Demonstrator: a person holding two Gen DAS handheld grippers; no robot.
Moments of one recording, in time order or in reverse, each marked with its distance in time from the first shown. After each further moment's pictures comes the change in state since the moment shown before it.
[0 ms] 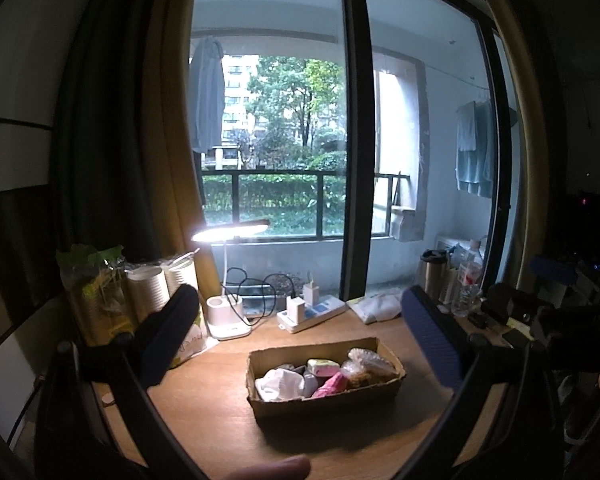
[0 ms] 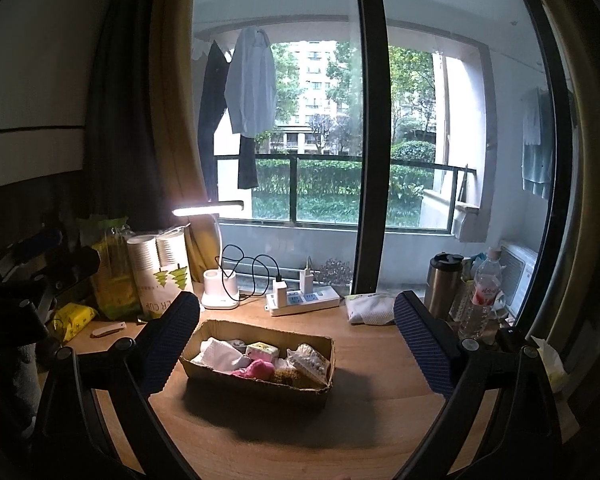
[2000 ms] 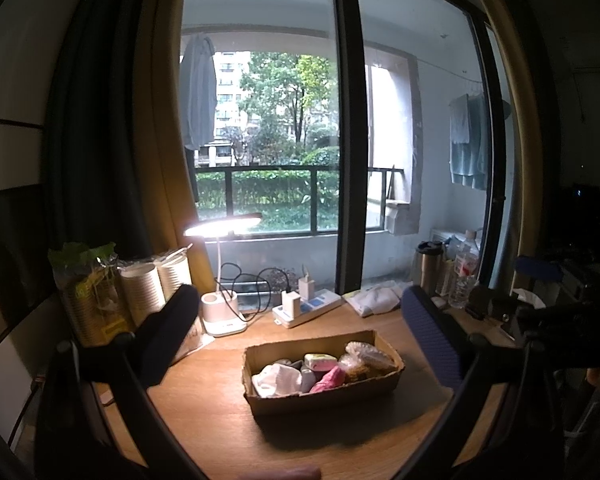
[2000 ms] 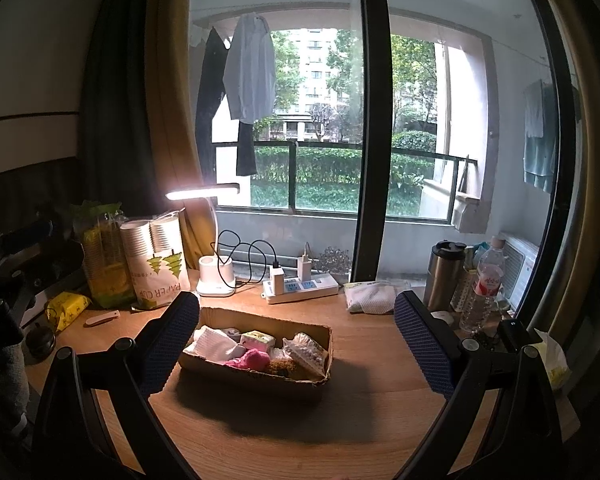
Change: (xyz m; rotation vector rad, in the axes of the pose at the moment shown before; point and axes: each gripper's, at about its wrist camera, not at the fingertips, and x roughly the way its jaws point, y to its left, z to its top) left arm 0.003 -0.004 -0.003 0.024 0.019 -0.020; right arm 0.014 -0.004 -0.007 -0.002 0.045 -0.001
